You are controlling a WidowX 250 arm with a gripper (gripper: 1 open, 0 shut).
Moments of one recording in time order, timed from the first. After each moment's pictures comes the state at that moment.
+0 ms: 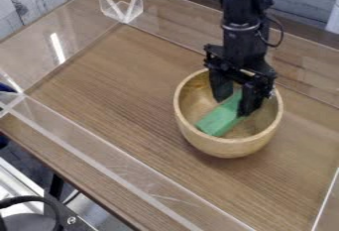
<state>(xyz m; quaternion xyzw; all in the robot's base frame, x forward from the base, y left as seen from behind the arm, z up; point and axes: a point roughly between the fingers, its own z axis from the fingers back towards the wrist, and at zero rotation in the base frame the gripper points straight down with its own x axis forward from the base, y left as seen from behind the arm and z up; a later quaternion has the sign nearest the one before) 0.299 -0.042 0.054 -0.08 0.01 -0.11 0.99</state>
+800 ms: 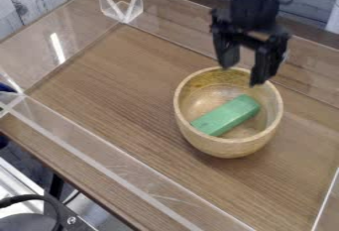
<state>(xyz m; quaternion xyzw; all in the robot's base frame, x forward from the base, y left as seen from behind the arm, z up) 0.306 -0.043 0.116 -0.08 -0.04 -0.11 0.99</state>
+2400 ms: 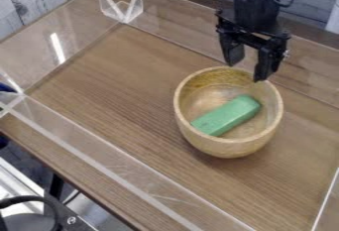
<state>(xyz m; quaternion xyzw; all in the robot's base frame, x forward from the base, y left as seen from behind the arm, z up) 0.336 -0.034 0.083 -0.08 -0.06 -0.11 0.99</state>
